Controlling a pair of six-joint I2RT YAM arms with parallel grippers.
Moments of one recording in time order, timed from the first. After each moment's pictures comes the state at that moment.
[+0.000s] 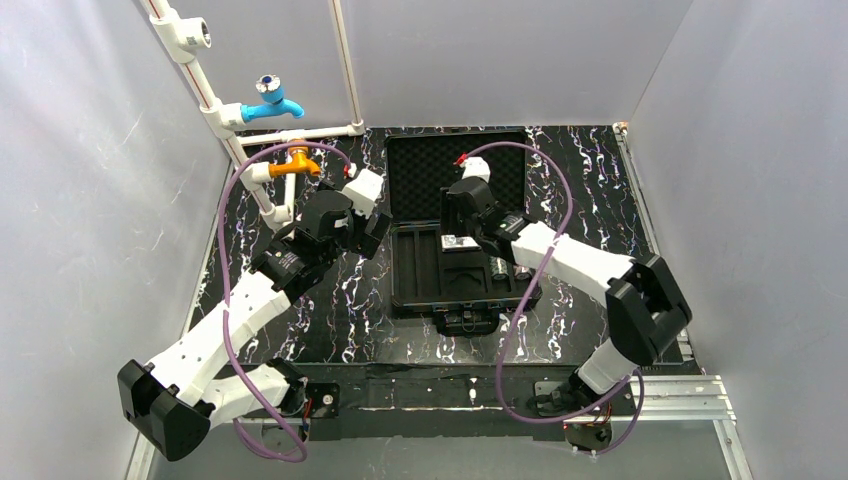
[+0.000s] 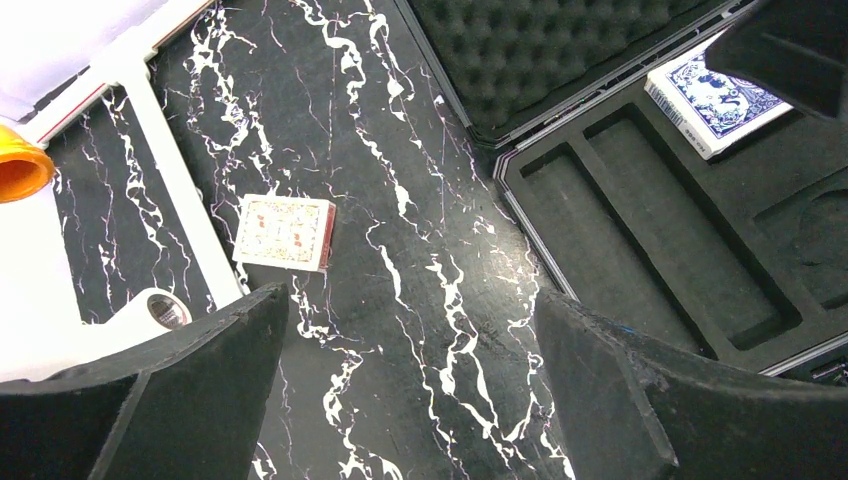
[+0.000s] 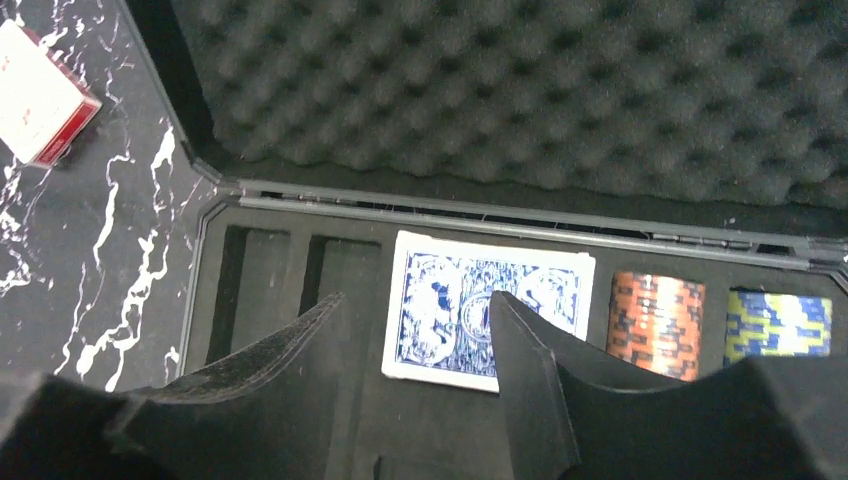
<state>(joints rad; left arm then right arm) -0.62 1.06 1.01 -0.47 -0.31 0.15 0.77 1.56 1.12 -0.19 0.33 0.46</state>
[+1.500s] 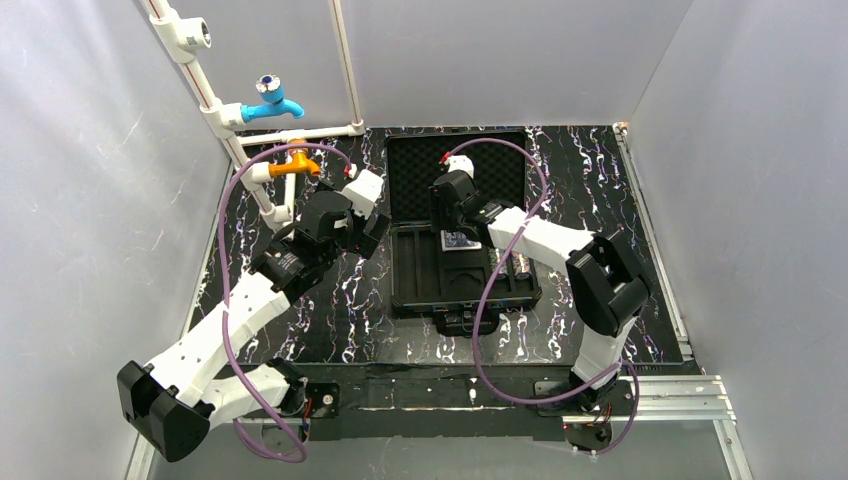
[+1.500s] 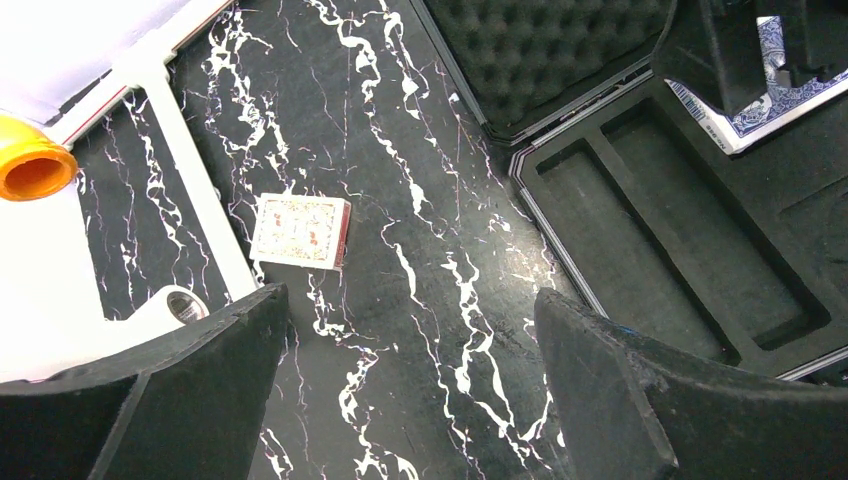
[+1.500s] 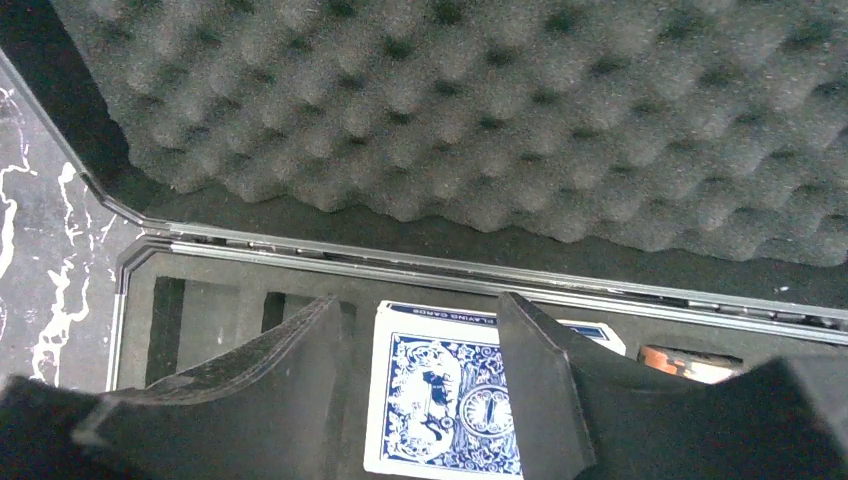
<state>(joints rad) -0.62 1.05 1.01 -0.47 -0.33 0.18 0.74 1.79 1.27 -0.22 0.32 0.41</state>
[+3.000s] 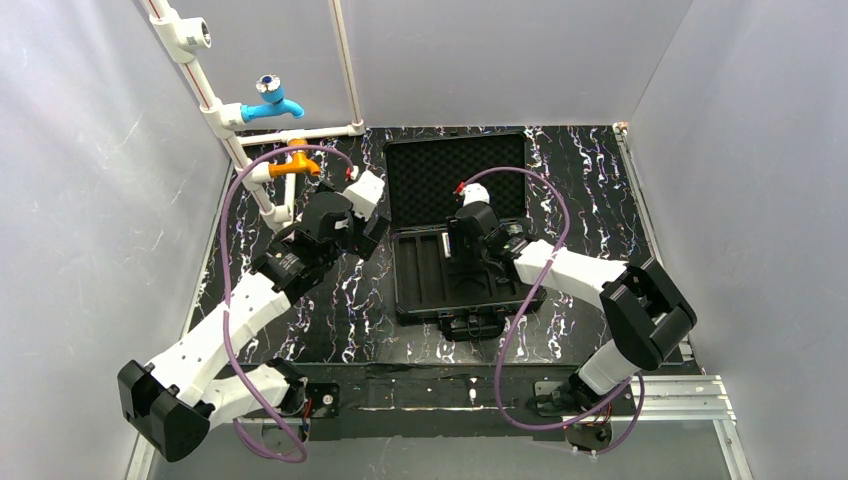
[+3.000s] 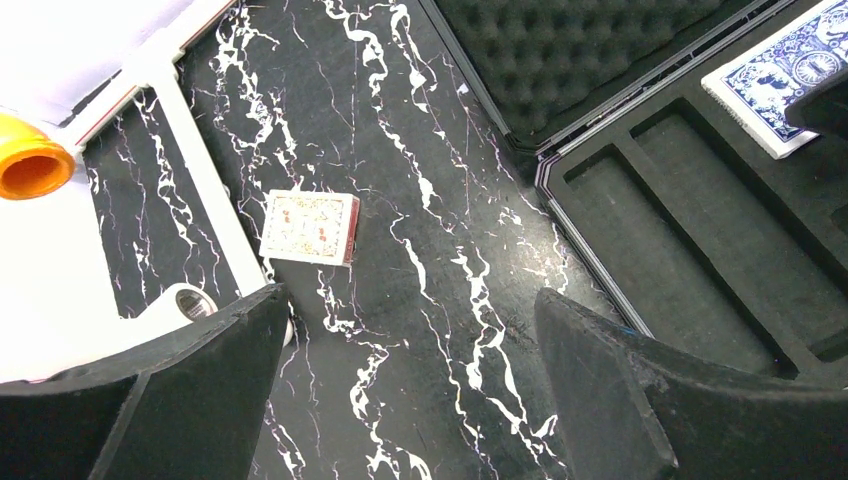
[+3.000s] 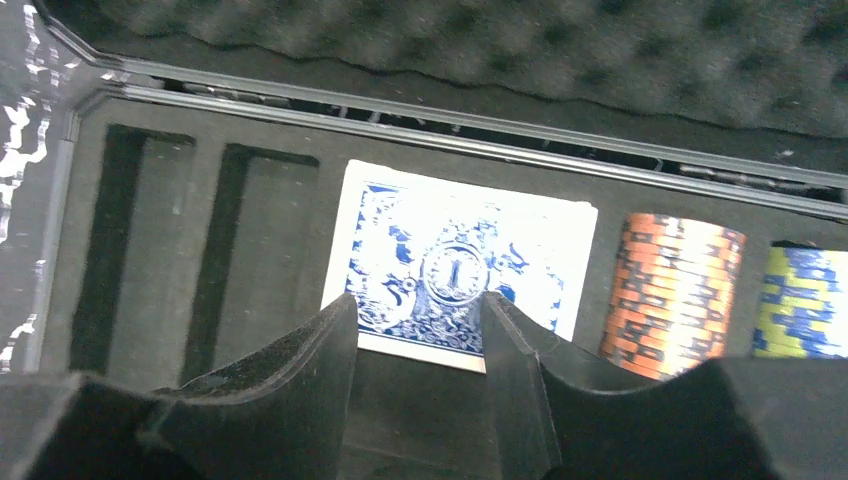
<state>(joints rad) -0.62 1.05 1.00 -0.47 -0.34 0.21 0.77 1.56 0.93 -0.10 0.27 0.36</state>
